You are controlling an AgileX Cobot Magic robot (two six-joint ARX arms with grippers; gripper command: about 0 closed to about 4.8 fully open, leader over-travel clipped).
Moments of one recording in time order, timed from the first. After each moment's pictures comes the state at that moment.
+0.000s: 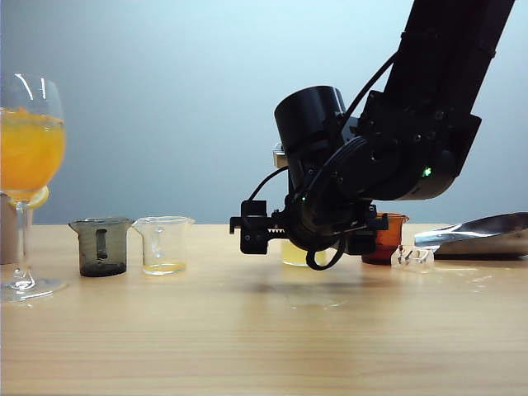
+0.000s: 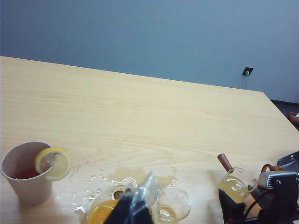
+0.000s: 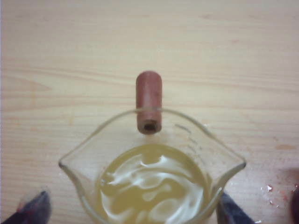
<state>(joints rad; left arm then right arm) -0.22 0.58 0.79 -0.36 0.00 -0.20 0.71 2.08 0.94 0.80 0.57 0.24</state>
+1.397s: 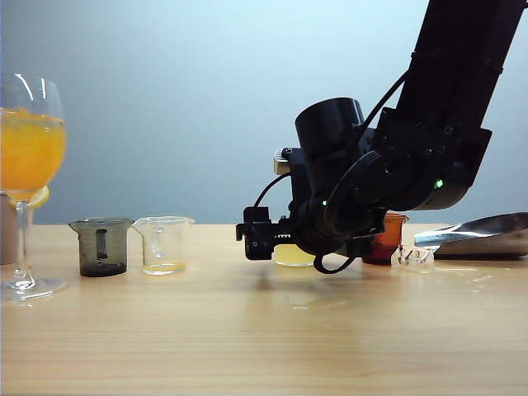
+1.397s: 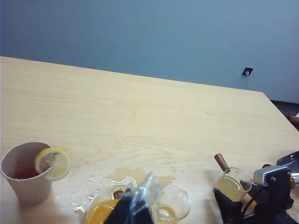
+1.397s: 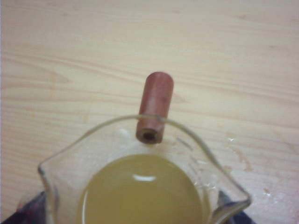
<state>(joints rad) -0.22 0.58 0.79 -0.36 0.00 -0.20 0.65 2.10 0.94 0.86 0.39 0.15</state>
